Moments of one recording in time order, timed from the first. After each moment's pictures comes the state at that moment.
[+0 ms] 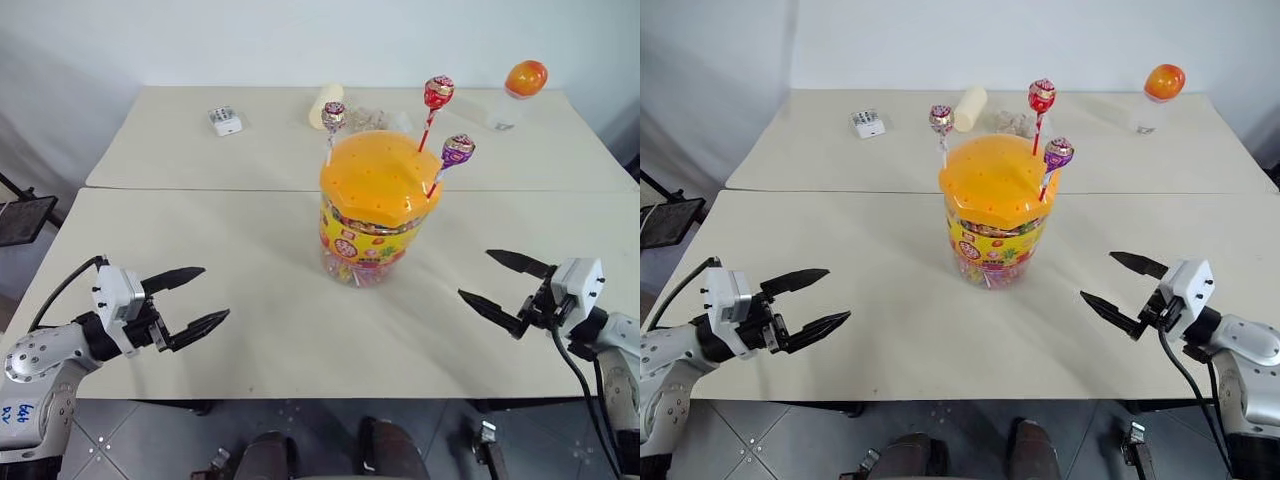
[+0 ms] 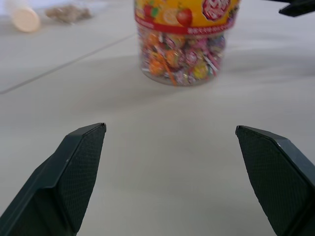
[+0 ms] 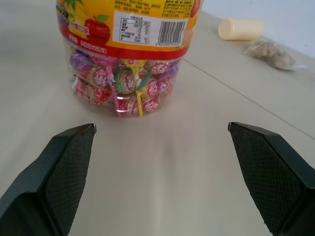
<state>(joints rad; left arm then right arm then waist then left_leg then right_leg) 0.08 0.71 0.36 -0.23 -0.56 0.21 -1.01 -0.03 -0.70 -0.34 -0.01 0.50 -0.04 1.07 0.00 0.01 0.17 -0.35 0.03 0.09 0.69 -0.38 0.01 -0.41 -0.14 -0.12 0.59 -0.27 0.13</state>
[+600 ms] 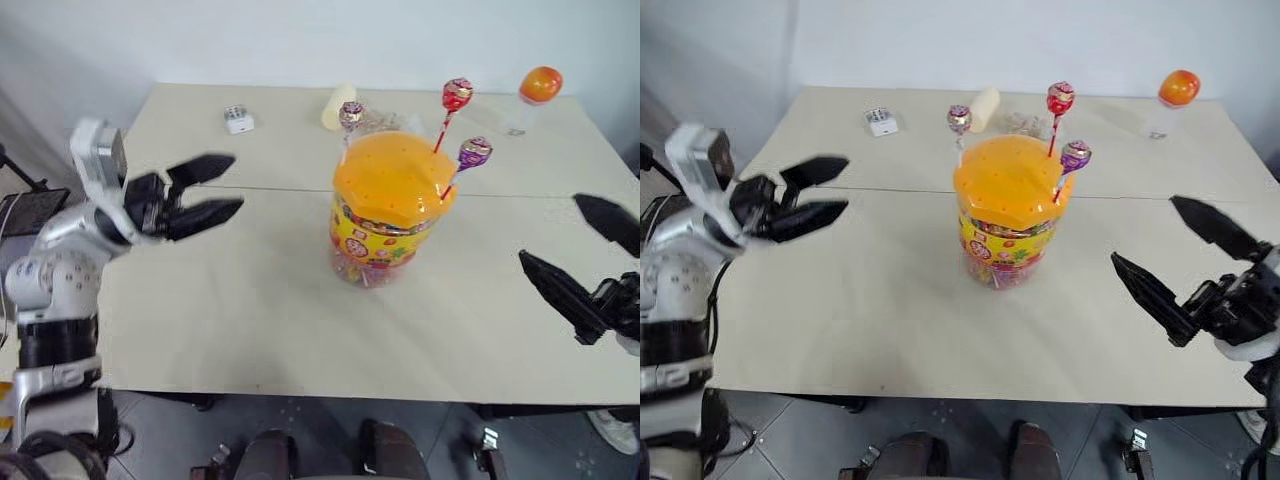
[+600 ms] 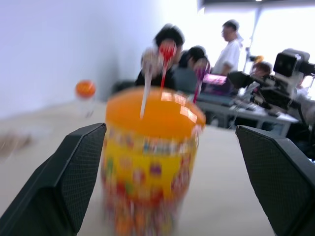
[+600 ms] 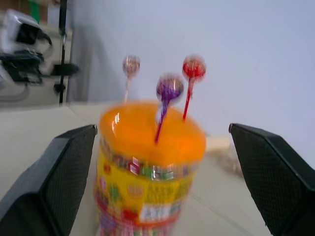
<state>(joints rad) -0.81 0.62 0.22 0.20 -0.83 0.53 -1.18 0.25 -0.68 -0.76 -0.78 1.06 0.24 0.68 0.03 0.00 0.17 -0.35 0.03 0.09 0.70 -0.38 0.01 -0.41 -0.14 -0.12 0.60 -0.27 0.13</state>
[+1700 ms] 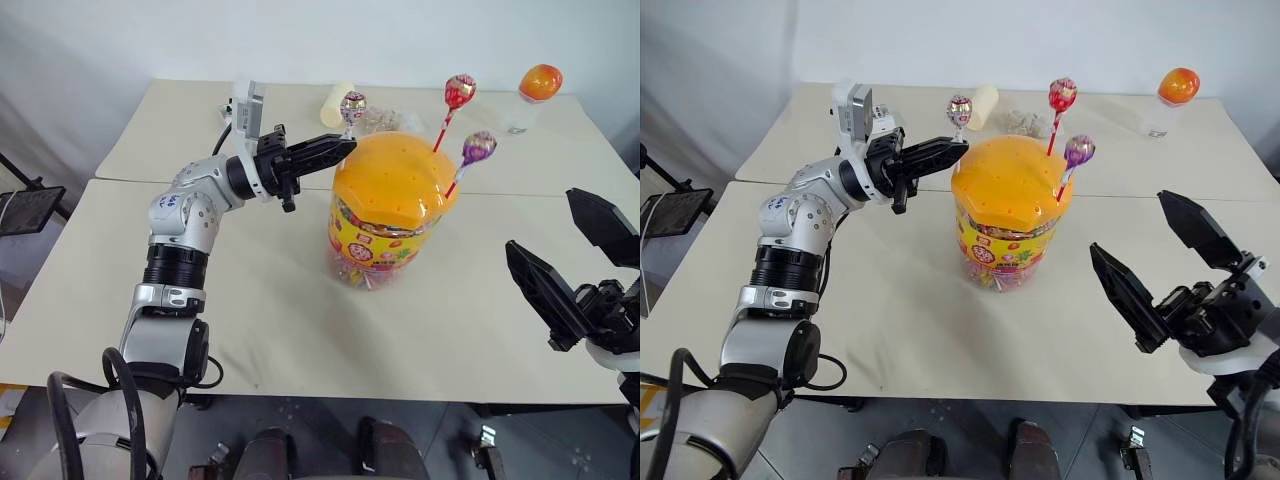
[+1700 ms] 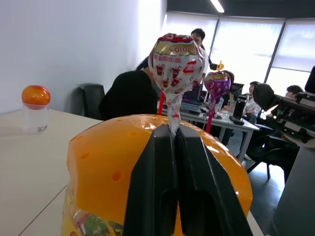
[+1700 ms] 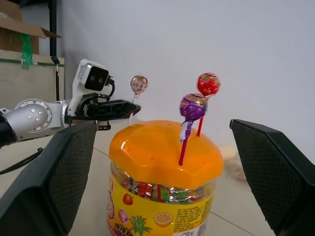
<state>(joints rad) -1.08 0.30 0.15 0.49 -0.67 0.50 -1.10 0.24 -0.58 -0.58 -0.86 1.02 0.19 0.55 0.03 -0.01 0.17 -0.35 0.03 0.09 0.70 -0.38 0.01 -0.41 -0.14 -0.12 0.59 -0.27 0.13</state>
